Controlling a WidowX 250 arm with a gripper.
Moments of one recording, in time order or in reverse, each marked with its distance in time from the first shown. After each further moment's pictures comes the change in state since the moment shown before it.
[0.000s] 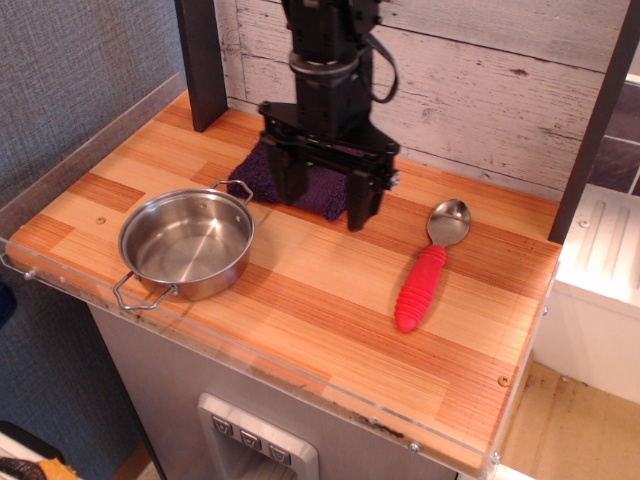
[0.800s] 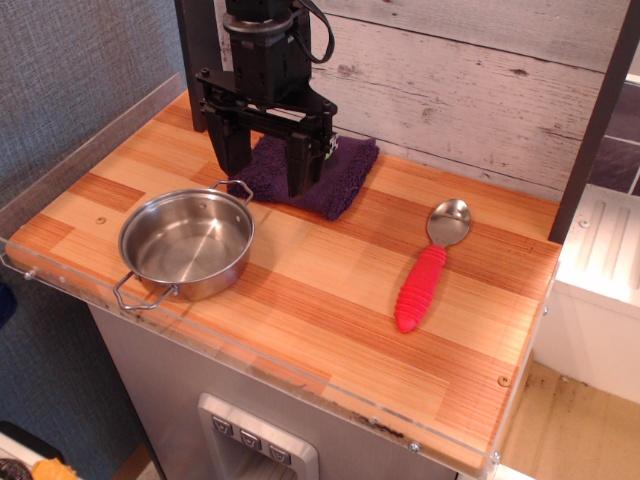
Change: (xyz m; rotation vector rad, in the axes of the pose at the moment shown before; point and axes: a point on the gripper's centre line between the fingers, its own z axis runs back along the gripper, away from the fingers) arm -0.012 0.046 0.020 0.007 0.037 0.061
